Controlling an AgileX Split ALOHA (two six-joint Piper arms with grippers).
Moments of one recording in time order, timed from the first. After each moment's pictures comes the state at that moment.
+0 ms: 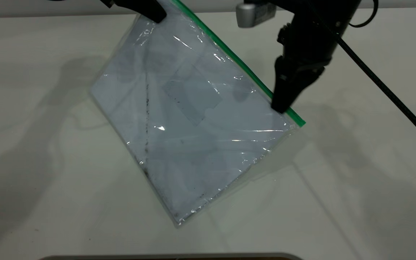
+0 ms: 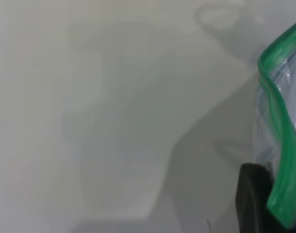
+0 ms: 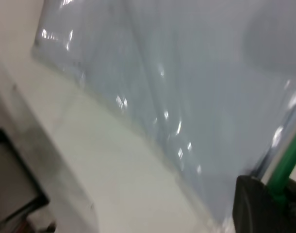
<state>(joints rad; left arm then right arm) -0.15 2.61 -2.23 -0.75 1.16 1.65 0.37 2.23 -1.38 0.44 0.86 -0.88</state>
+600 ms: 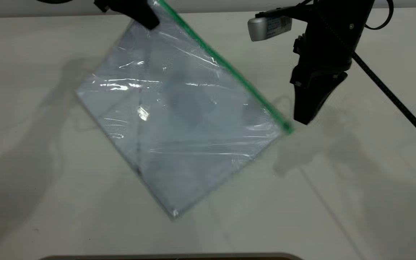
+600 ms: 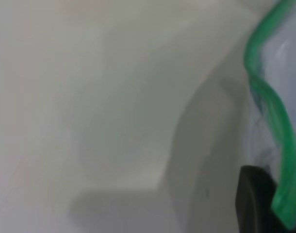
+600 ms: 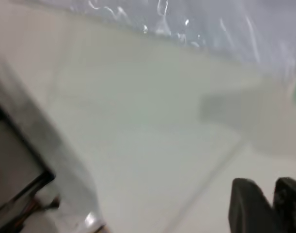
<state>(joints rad) -0.16 2.61 -2.23 -0.66 1.17 1.64 0.37 2.23 -1.38 0.34 0.88 -0.73</state>
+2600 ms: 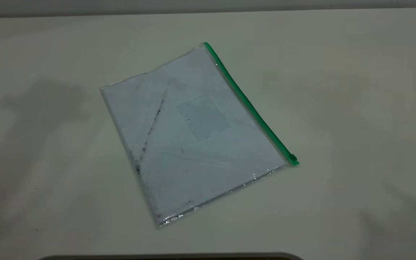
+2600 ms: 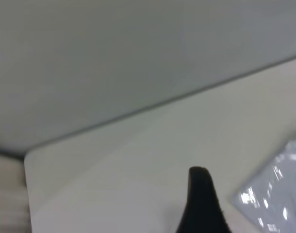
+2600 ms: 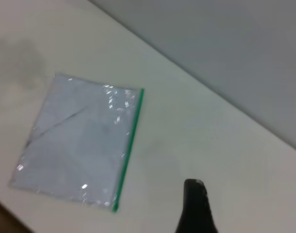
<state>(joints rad) -0.26 1.60 -2.06 0.13 1.17 0.11 0.37 0.94 -1.47 0.12 1.22 -0.36</state>
